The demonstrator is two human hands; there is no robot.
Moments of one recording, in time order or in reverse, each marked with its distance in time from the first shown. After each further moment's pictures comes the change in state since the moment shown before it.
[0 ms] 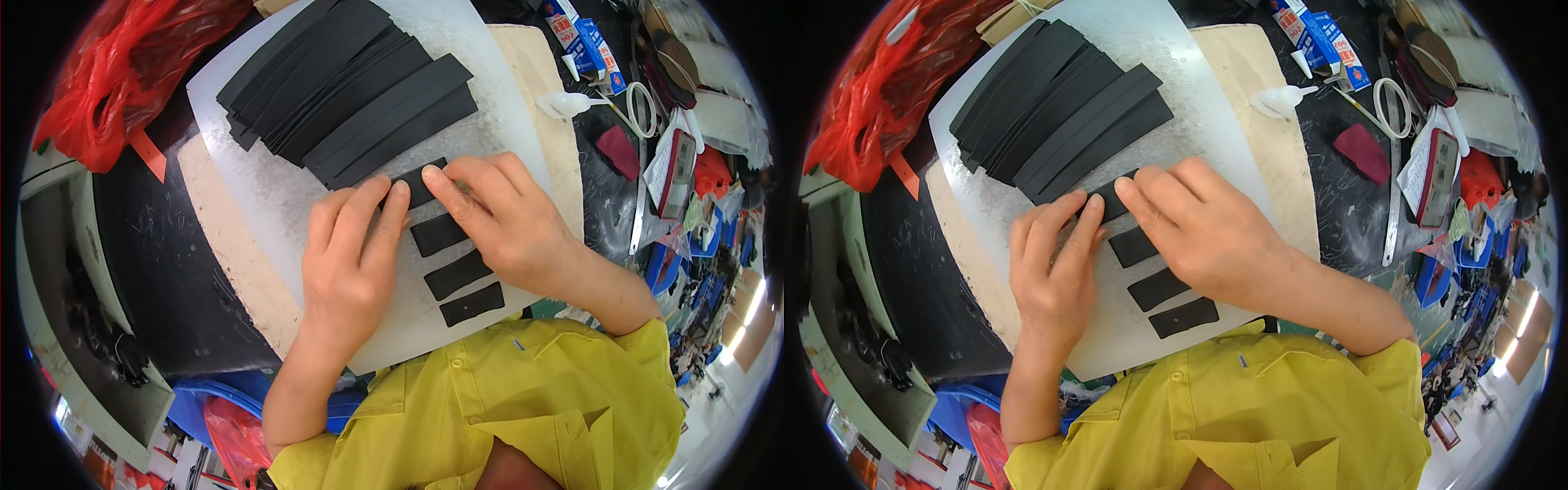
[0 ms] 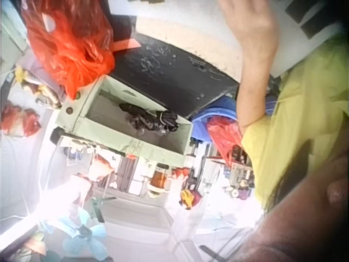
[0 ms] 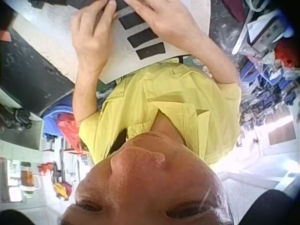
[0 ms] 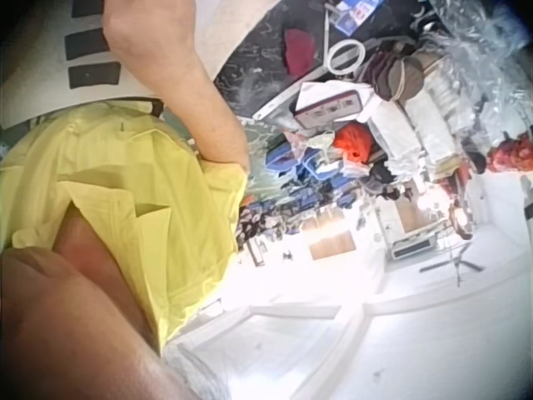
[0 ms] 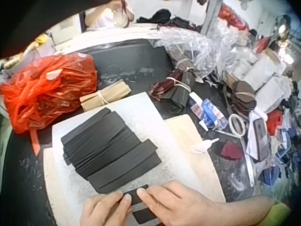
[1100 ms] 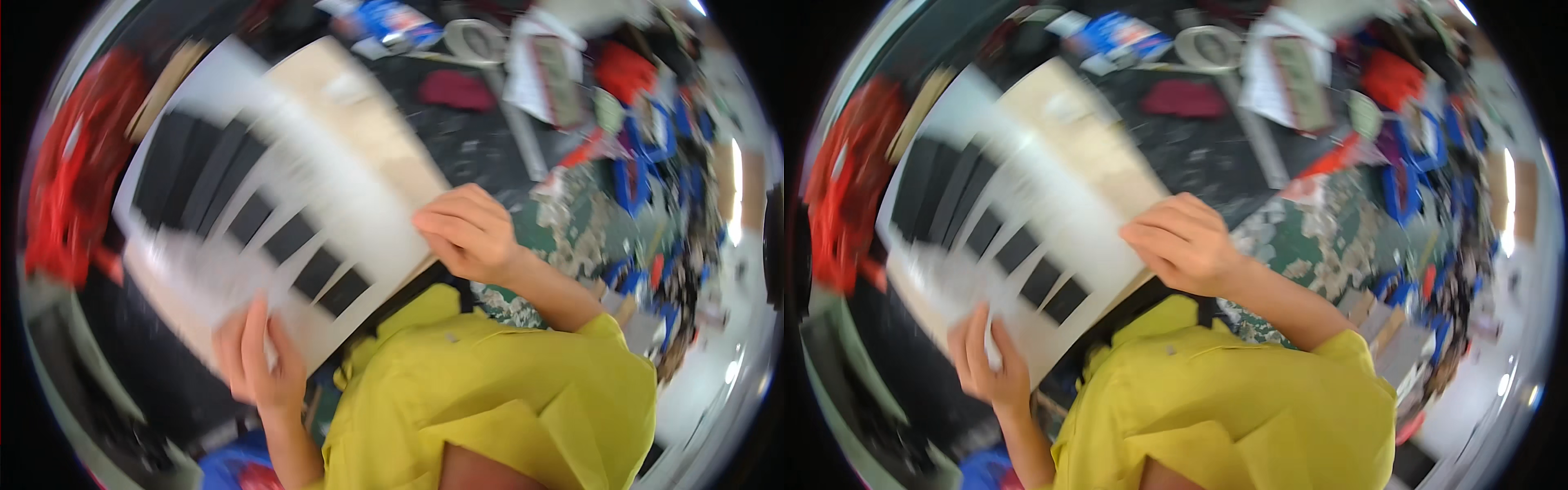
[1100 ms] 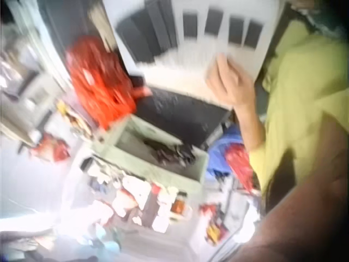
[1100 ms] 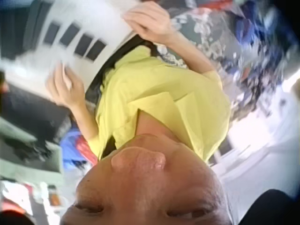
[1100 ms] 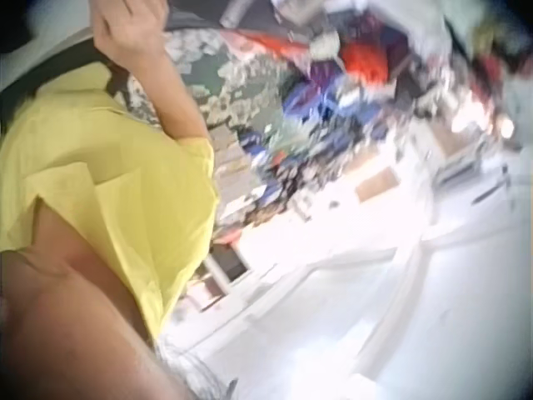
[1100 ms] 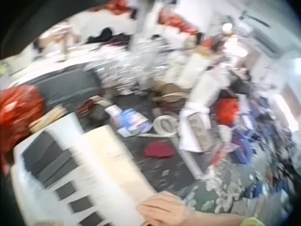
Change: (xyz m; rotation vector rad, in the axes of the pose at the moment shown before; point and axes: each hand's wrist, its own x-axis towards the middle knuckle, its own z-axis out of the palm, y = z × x) left_hand -0.049 0.044 -0.032 -0.006 0.133 0.082; right_hand -0.134 -0.023 -0.029 0.033 0.502 0.306
